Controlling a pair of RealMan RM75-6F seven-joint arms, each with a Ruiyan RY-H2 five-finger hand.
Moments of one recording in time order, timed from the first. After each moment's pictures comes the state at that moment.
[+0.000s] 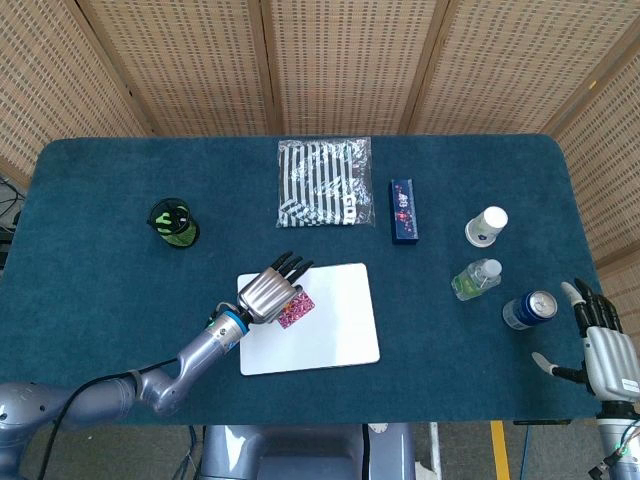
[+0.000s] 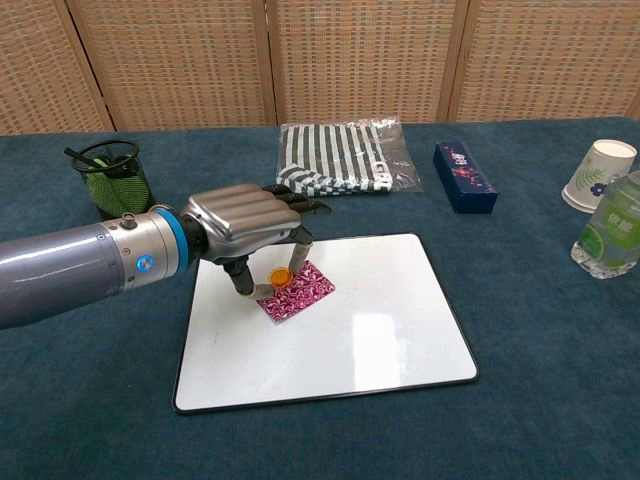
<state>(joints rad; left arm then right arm) -0.90 -1.75 -0.14 -1.24 1.26 0.77 0.56 0.07 -1.09 0.10 -1.69 -1.40 1.42 0.15</state>
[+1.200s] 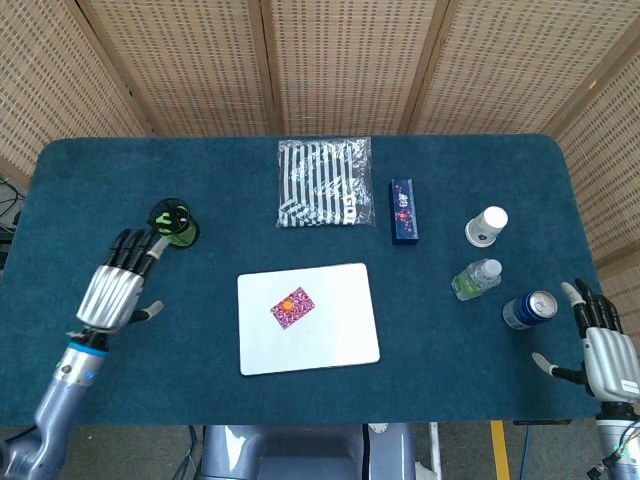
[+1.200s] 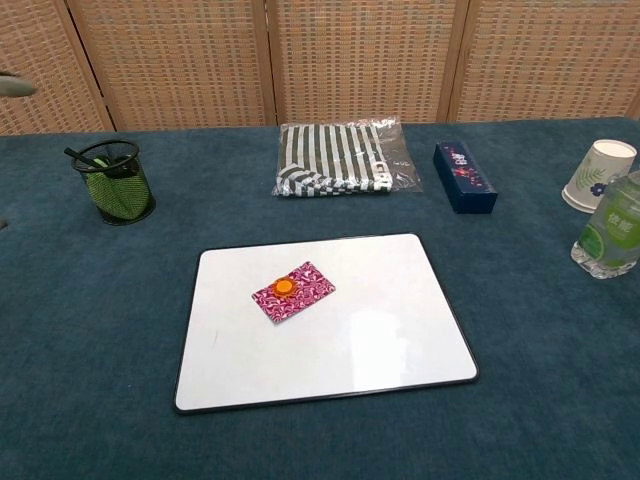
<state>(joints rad) -0.40 -1.35 0.01 -1.49 1.43 1.46 0.19 0.07 -1.10 0.10 -1.69 -1.40 1.43 0.12</state>
